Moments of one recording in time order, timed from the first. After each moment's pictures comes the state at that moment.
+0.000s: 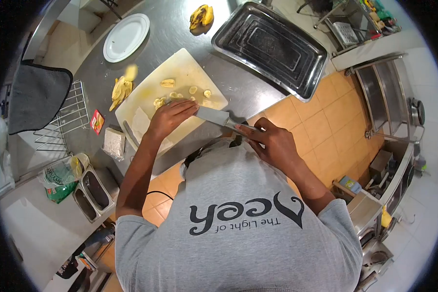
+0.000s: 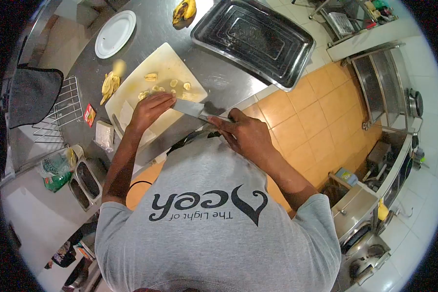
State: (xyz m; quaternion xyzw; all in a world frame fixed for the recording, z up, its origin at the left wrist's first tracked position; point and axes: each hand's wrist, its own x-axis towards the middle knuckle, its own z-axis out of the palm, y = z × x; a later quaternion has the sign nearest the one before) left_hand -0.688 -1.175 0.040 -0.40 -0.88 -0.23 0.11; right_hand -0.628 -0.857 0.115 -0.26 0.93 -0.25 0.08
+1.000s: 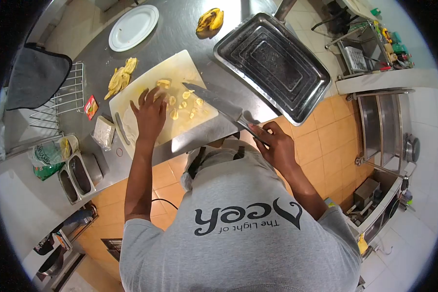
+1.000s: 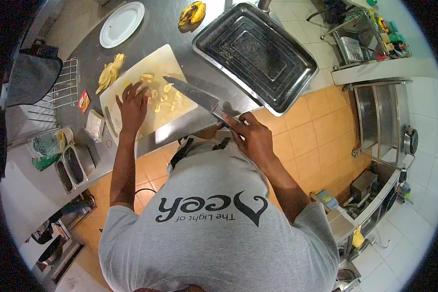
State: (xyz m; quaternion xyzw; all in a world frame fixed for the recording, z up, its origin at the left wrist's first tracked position) left_hand -0.676 -1.164 0.022 0.03 -0.99 -0.03 0.14; right_hand -0.670 -0.798 0.071 -0.25 0.92 -0.29 0.04
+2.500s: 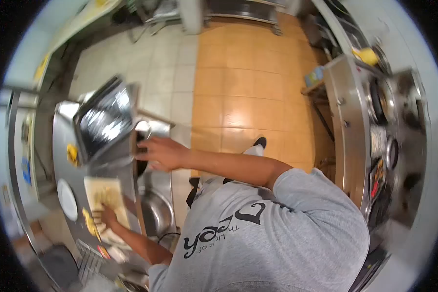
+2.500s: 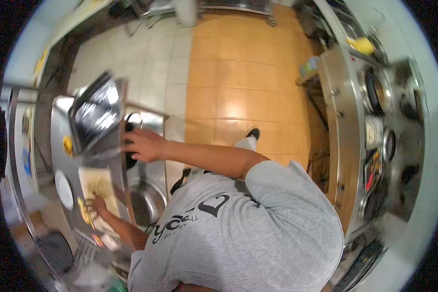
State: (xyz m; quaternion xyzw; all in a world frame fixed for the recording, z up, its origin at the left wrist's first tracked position) left_hand -0.744 -1.227 -0.067 0.27 -0.96 0.10 0.00; right_hand -0.564 -0.755 0.027 -0.14 0.89 -0.41 -0.16
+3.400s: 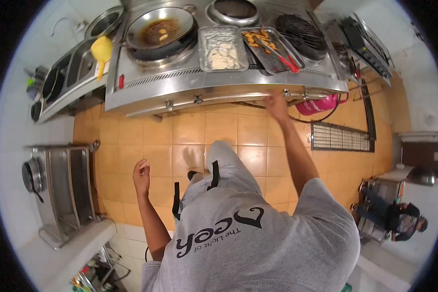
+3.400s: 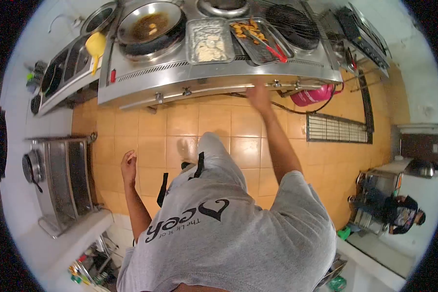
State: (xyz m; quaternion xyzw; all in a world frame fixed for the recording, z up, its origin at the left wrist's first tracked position) left_hand -0.346 -0.181 -0.046 -0.69 -0.49 -0.15 -0.50; right_hand 0.134 -0.460 -0.027 0.86 0.38 0.02 -0.35
